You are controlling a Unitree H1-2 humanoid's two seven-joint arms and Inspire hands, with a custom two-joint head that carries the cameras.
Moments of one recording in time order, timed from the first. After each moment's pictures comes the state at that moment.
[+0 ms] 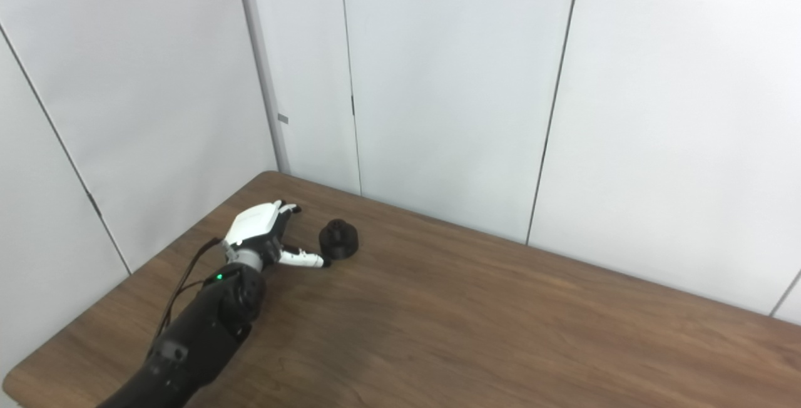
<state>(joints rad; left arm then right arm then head) -0.40 0.55 -0.01 0.33 0.67 0.46 -0.01 0.18 -0.36 -0.27 -0.04 0.34 -0.12 0.28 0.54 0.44</state>
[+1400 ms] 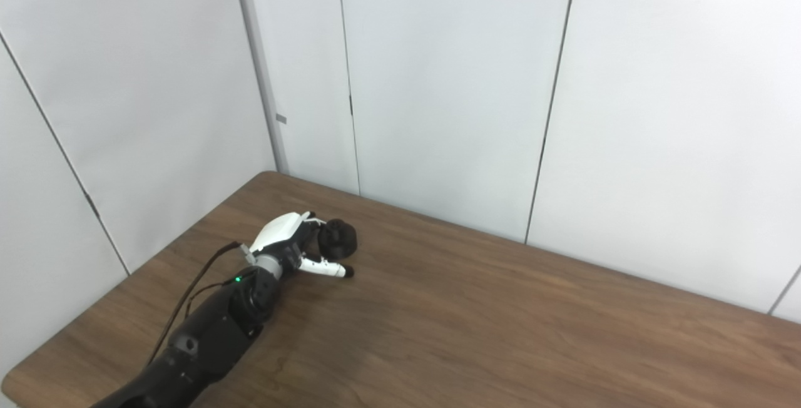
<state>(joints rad) -0.41 0.54 -0.09 0.41 0.51 0.33 0.01 0.26 -0.37 -0.29 -0.13 0.33 -0.06 0.27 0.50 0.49</state>
